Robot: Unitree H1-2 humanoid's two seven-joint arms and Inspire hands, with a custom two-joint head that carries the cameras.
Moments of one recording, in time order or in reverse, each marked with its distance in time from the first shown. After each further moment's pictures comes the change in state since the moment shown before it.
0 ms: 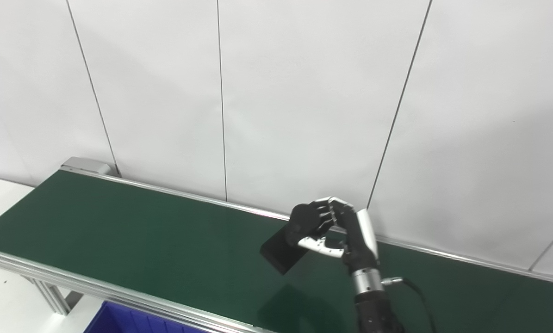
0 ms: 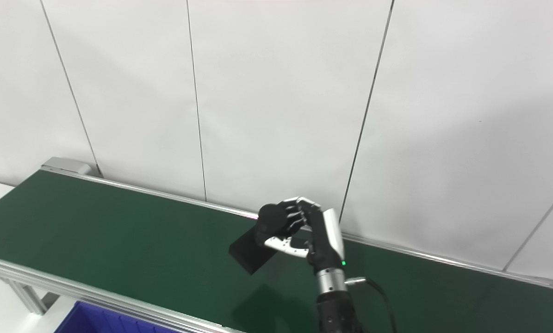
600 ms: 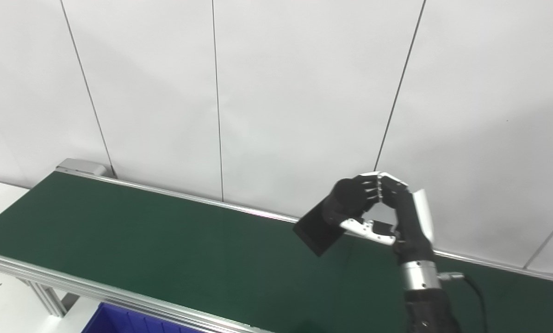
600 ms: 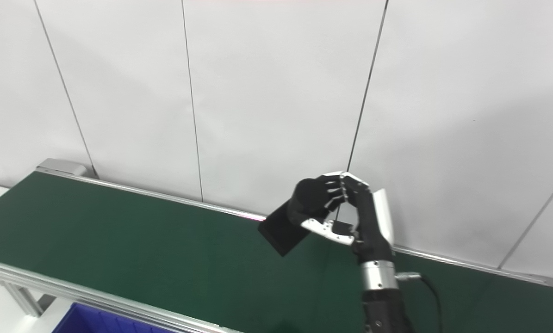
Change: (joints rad) left arm -0.025 0.017 0.030 0.035 -0.015 0.000 -0.021; right arm 0.142 -0.099 -0.100 -0.539 0.036 0.201 0.157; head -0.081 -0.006
